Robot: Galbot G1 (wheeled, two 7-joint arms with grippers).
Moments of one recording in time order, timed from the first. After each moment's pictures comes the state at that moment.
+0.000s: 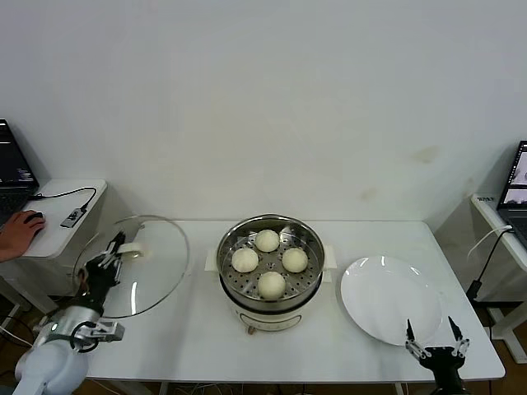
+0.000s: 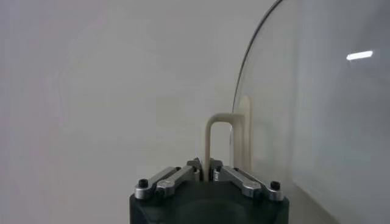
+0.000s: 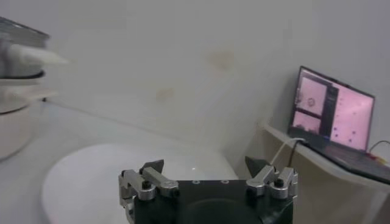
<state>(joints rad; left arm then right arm) 1.40 -0.95 -0.65 -1.95 0.91 0.04 -0.06 -1.69 1.52 0.91 1.91 -0.08 0.19 -0.13</state>
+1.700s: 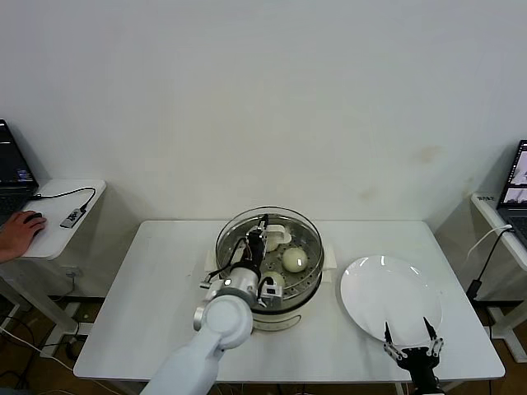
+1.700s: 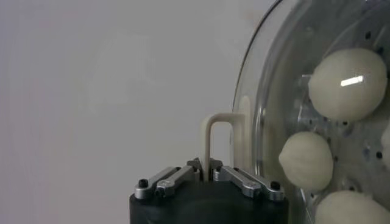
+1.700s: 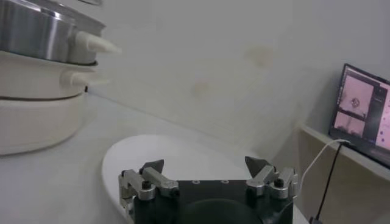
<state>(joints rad) 0.88 -1.35 0.06 -1.83 1.33 0.40 0.30 -1.65 1.58 0.86 1.85 -0.20 0.23 -0.14</state>
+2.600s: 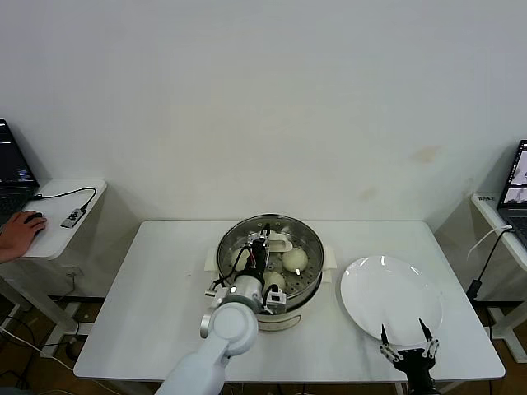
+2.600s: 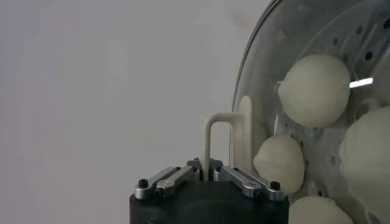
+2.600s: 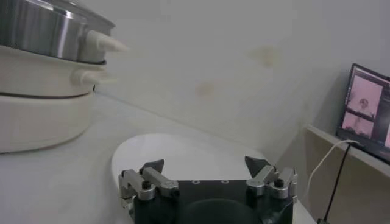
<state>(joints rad) 0.92 -1.39 0.05 -1.79 1.38 0.39 0.29 -1.65 1.58 0.85 1.83 -0.22 0.25 -0.14</state>
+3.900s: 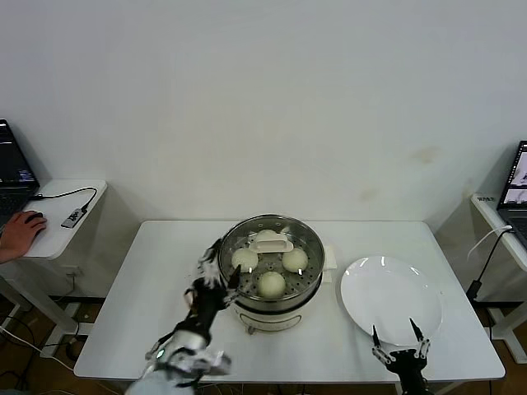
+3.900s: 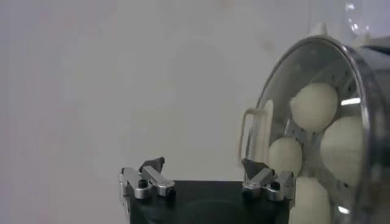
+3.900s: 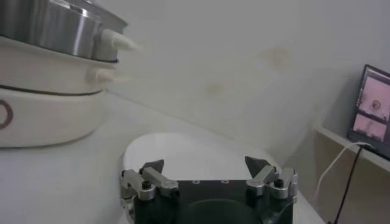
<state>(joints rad) 1.42 -1.23 -0.23 -2.23 0.90 0.24 0.06 -1.67 1.56 0.80 1.84 -0.21 0.28 -0.14</state>
